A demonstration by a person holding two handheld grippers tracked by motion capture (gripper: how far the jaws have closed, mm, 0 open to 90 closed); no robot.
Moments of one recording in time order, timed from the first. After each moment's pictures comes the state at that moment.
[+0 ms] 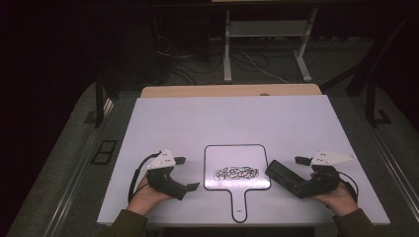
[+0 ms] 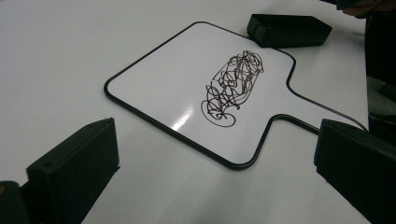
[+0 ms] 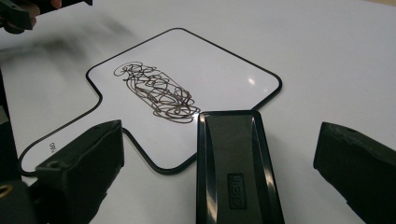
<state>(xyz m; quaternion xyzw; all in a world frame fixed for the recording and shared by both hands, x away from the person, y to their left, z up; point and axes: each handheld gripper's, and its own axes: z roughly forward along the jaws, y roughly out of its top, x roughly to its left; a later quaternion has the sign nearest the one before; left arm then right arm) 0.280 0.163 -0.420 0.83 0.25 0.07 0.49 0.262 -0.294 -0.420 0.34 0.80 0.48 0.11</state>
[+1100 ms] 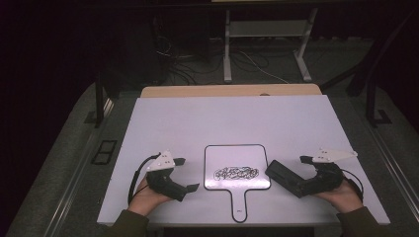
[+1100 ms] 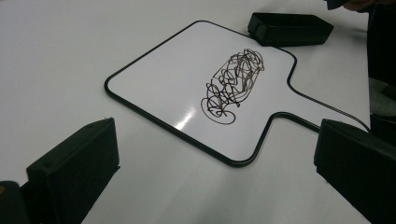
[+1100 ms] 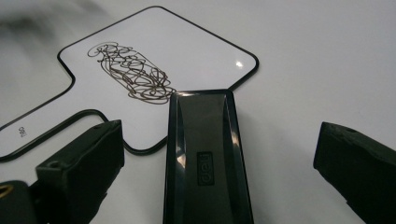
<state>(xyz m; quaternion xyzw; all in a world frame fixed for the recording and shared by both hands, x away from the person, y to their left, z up) 0.277 0.164 -0.423 0.83 0.25 0.08 0.49 0.268 -0.303 -0.420 0.36 0.82 0.43 0.12</state>
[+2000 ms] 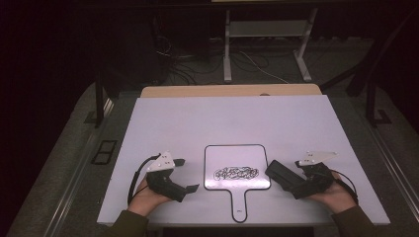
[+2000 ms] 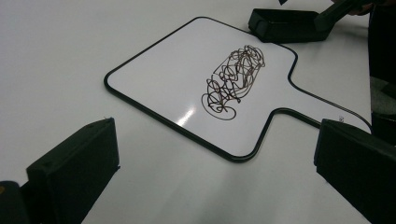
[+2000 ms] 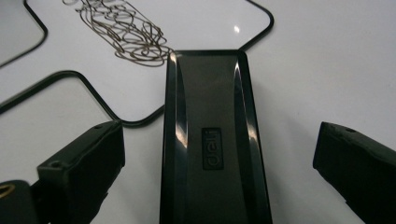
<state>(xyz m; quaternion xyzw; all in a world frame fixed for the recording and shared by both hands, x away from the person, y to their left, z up) 0.276 0.164 -0.425 0.83 0.25 0.07 0.49 0.273 -0.285 -0.435 0.36 0.86 0.35 0.11</state>
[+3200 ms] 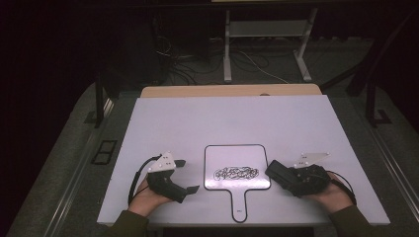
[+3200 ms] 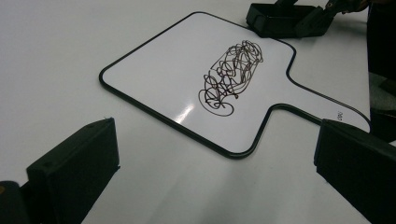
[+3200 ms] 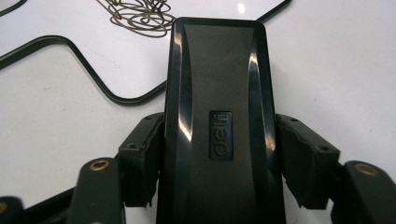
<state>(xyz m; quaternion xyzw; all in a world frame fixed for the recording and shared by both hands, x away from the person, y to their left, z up) 0.276 0.163 -0.427 0.84 0.25 0.07 0.48 0.275 -0.279 -0.442 0.34 0.88 0.32 0.11</state>
